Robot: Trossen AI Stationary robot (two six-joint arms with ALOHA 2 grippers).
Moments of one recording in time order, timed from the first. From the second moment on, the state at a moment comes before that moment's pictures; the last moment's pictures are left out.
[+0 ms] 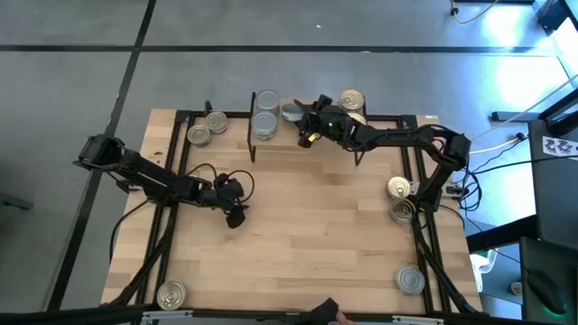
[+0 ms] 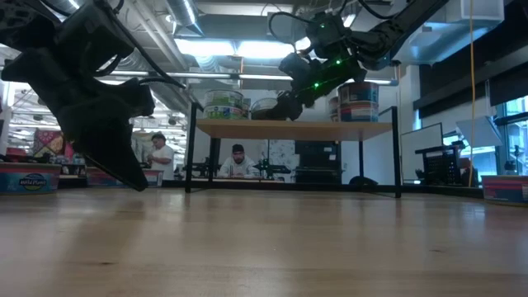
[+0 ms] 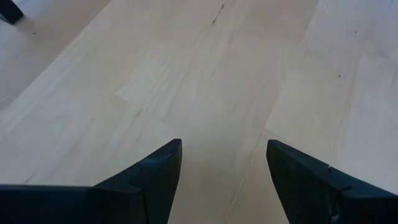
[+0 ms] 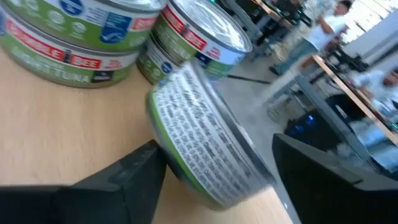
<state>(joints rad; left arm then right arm) -0.19 1.31 0.35 0.01 -0.34 -0.63 -0.41 1.74 1.08 0.35 0.29 -0.53</state>
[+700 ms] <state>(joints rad) -0.19 1.31 0.35 0.01 -0.31 -0.65 -0.37 1.75 1.24 0.11 0.30 -0.43</state>
